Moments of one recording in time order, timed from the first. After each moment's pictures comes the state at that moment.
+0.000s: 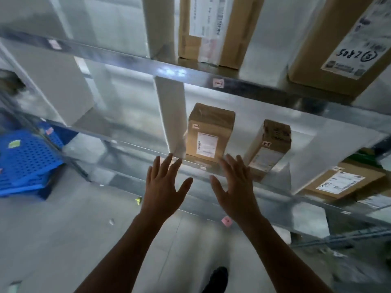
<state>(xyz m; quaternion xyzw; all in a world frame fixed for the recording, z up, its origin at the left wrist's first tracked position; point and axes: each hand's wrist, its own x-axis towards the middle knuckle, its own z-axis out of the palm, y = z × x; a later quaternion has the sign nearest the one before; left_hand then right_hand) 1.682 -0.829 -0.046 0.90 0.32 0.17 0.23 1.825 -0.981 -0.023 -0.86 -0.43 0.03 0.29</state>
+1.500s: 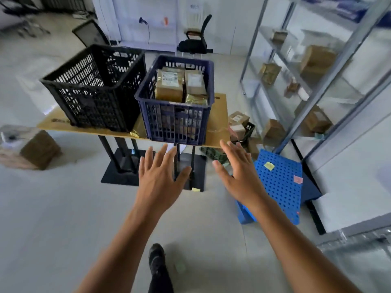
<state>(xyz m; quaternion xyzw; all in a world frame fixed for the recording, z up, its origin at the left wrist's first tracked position) 0.792 -0.289 -0.014 0.51 0.81 0.27 0.05 0.990 -0.166 -0.004 -0.42 -0.85 0.23 0.21</state>
